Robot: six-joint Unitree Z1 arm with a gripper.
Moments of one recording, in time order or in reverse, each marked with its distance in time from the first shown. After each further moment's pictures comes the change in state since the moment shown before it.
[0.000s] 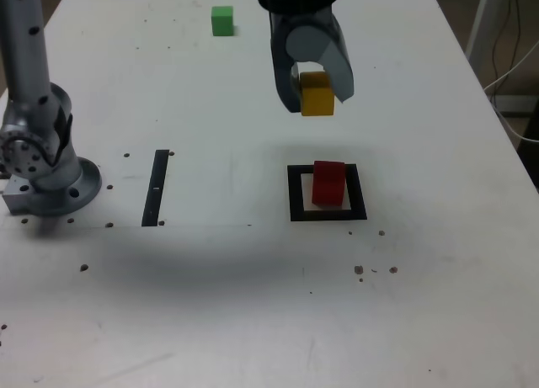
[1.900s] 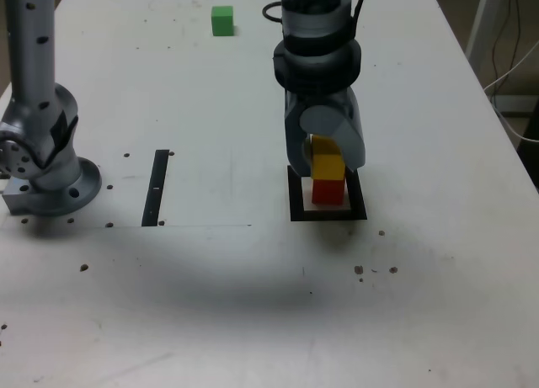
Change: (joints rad) arm -0.166 0.104 0.091 -0.133 0.017 -0.123
